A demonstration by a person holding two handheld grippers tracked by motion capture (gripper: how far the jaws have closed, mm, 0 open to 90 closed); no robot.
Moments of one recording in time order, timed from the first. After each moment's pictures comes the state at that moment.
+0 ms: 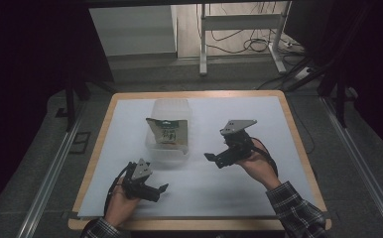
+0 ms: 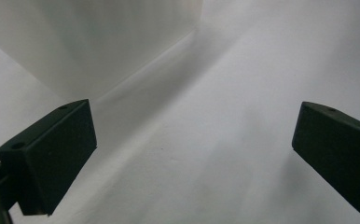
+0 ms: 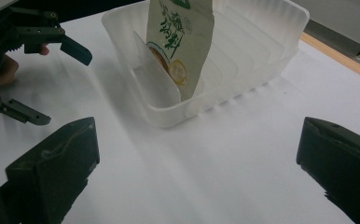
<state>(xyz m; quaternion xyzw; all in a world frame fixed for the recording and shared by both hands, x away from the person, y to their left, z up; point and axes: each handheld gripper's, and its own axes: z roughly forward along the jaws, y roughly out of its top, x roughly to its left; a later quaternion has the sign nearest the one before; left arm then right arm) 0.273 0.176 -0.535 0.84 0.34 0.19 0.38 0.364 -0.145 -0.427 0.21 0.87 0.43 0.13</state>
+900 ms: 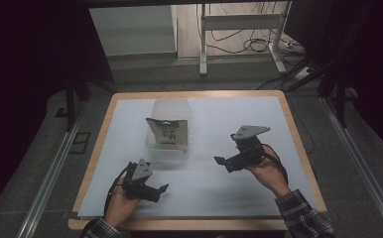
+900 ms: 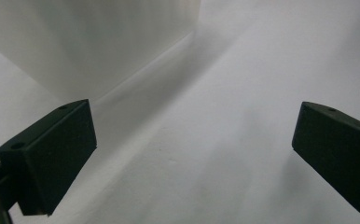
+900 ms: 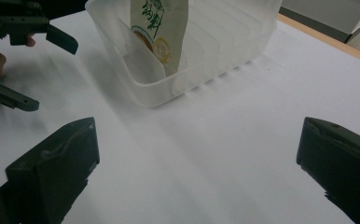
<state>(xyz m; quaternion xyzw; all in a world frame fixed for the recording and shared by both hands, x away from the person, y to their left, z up) 0.272 0.175 -0.534 0.84 0.34 0.19 0.38 0.355 -0.175 -0.440 0.25 0.85 0.43 0.14</state>
